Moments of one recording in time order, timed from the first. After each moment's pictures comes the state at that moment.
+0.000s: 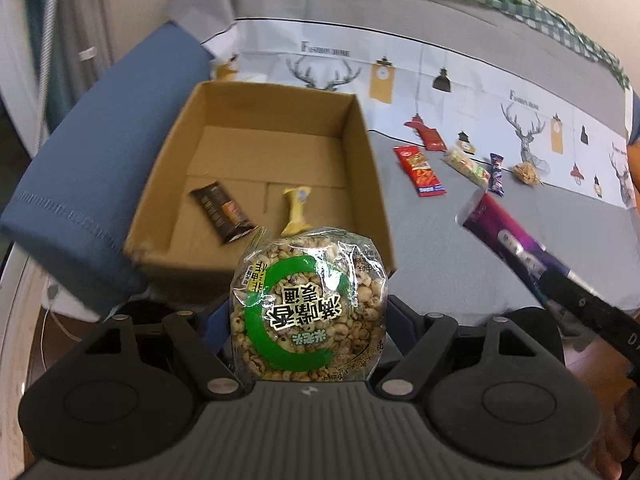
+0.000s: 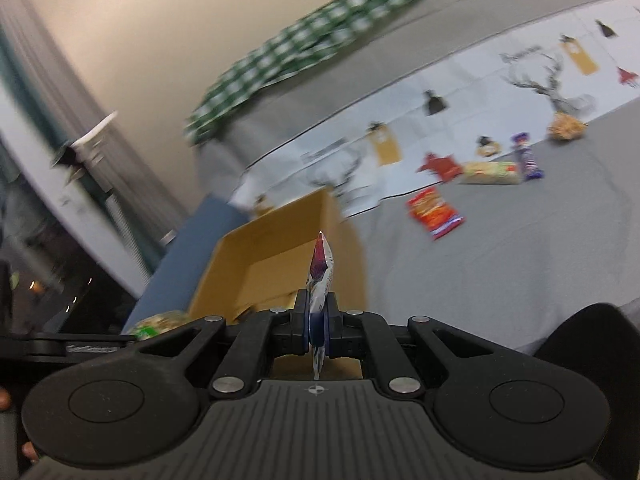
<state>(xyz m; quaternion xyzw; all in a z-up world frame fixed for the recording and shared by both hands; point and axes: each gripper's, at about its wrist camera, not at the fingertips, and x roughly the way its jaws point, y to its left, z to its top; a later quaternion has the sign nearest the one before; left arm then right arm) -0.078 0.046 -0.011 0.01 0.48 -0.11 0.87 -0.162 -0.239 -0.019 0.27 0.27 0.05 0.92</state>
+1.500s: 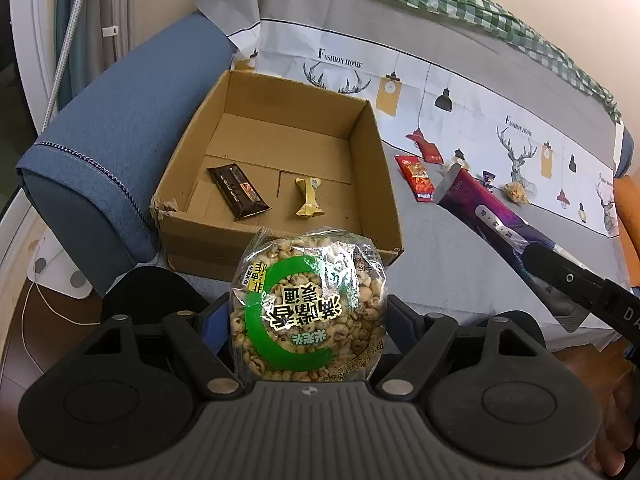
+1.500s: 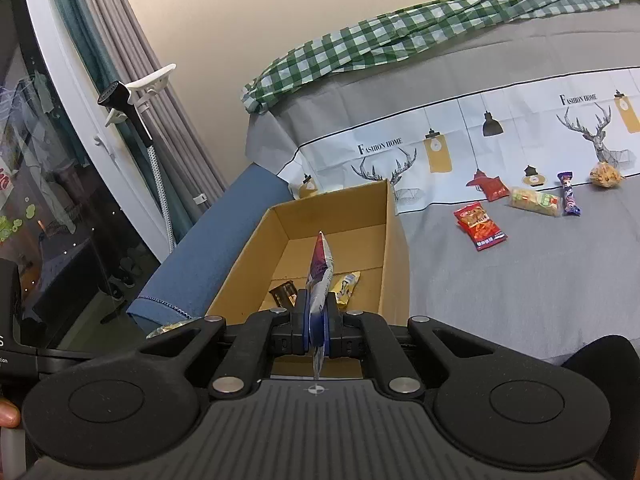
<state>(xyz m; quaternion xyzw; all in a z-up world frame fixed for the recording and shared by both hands) -0.110 0.088 -0.016 -0.04 0.46 -0.12 0.88 -0.171 -0.175 0.011 0.19 0.27 0.08 0.94</state>
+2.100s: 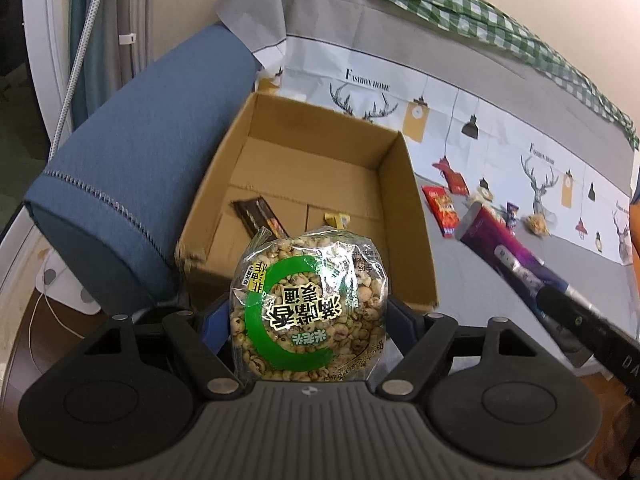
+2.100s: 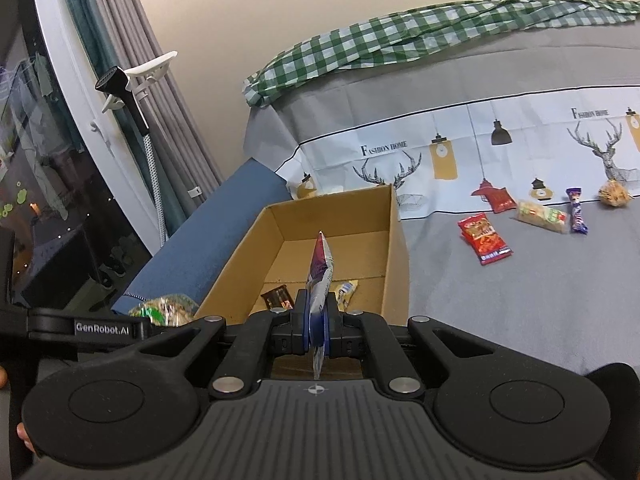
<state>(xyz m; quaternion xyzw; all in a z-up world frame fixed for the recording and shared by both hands) -0.053 0.112 -0.007 -0.06 0.45 -0.09 0.89 -0.135 -0.164 0.007 0.17 0.27 0.08 0.94</state>
